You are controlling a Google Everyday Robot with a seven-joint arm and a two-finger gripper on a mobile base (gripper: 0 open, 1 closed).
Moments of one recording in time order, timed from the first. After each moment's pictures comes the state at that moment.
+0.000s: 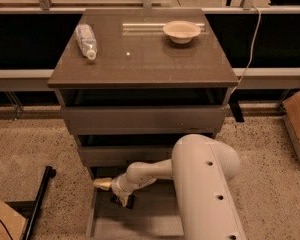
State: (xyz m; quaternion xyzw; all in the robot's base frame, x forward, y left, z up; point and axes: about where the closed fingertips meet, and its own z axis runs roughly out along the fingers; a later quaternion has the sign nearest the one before) arm 0.568 0.177 0.249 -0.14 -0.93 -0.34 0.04
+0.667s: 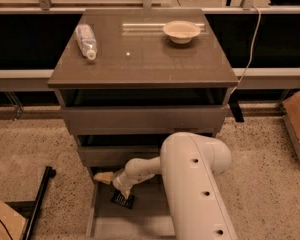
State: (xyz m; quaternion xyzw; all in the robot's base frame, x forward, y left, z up) arm 0.603 0.176 0.240 -0.15 -0.94 -0.32 0.01
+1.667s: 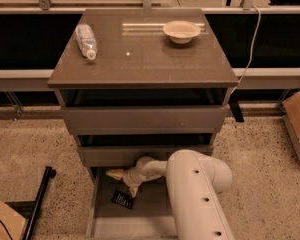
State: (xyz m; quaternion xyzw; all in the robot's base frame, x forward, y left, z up) arm 0.644 0.137 0.181 -0.20 -0.92 -0.33 0.03
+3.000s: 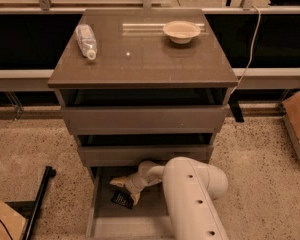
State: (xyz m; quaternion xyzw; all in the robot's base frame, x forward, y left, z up) arm 0.627 0.126 0.137 -0.23 -0.92 -0.31 0.08
